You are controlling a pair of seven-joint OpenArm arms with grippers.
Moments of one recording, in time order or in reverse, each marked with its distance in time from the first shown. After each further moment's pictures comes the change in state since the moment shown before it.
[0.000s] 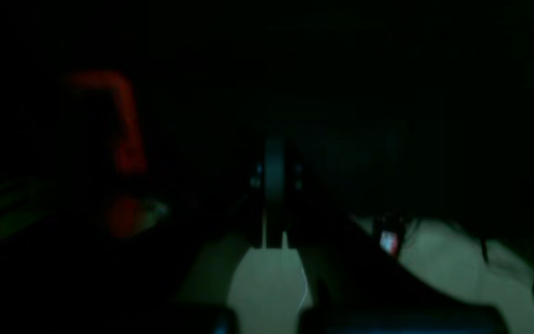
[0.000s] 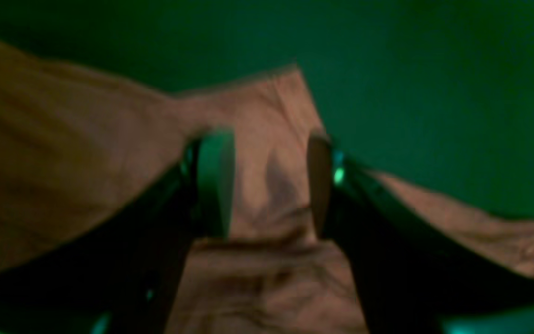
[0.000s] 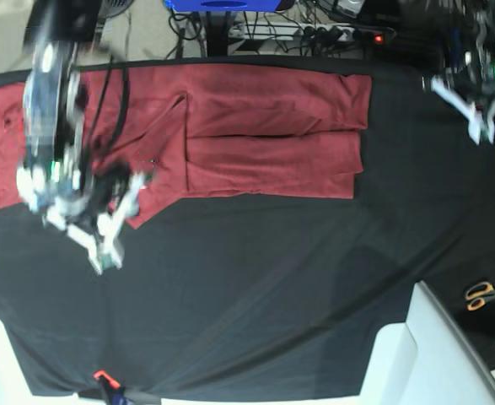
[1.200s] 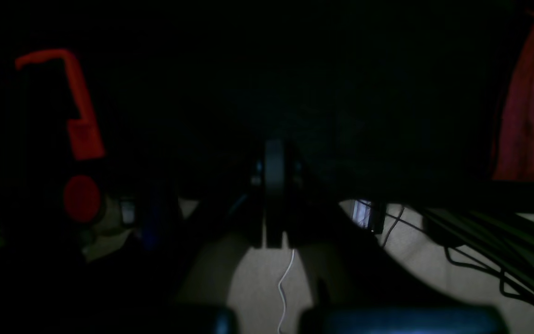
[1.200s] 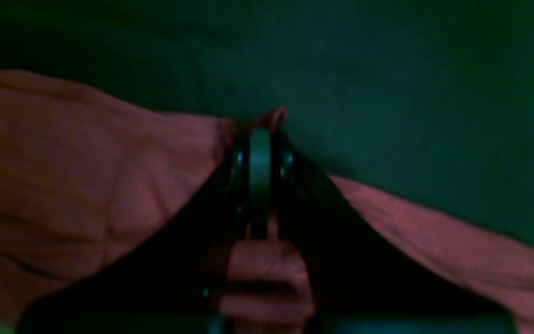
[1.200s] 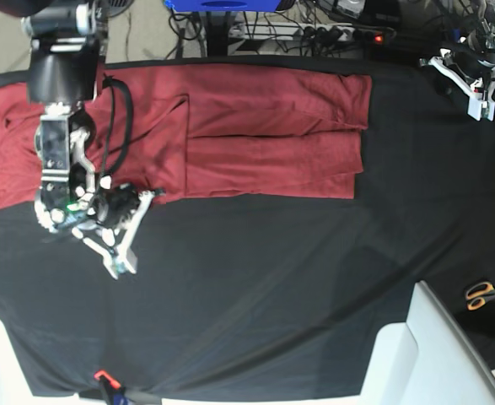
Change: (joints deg) left arm 0.2 5.9 -10.5 0.1 0.2 -11.3 -1.9; right arm 4.1 -1.3 -2.3 -9.9 -0.3 -0.1 0.6
